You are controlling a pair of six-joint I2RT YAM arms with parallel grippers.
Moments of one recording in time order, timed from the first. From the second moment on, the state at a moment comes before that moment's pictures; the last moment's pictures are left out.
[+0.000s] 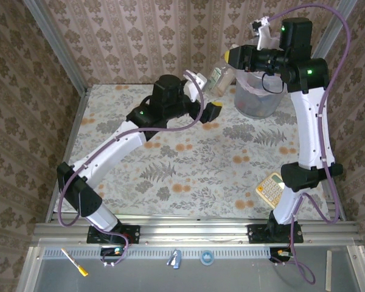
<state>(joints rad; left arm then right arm) -0.78 1.60 1.61 -0.29 0.22 0.02 0.14 1.81 2.49 -1.05 -0.61 0.25</state>
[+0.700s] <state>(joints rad) -0.62 1.44 1.32 -0.15 0.19 -0.18 0.14 1.27 1.74 0.07 -0.05 0.00</state>
